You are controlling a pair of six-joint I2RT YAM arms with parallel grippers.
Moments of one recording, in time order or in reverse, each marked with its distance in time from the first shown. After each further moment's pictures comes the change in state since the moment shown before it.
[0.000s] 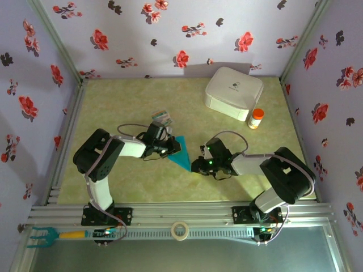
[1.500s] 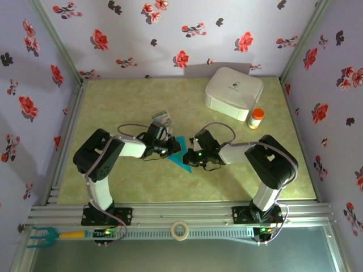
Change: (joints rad) left arm -0.001 0.000 -0.001 0.000 0.004 0.000; right arm 0.029 0.204 0.219 -0.027 0.013 -0.043
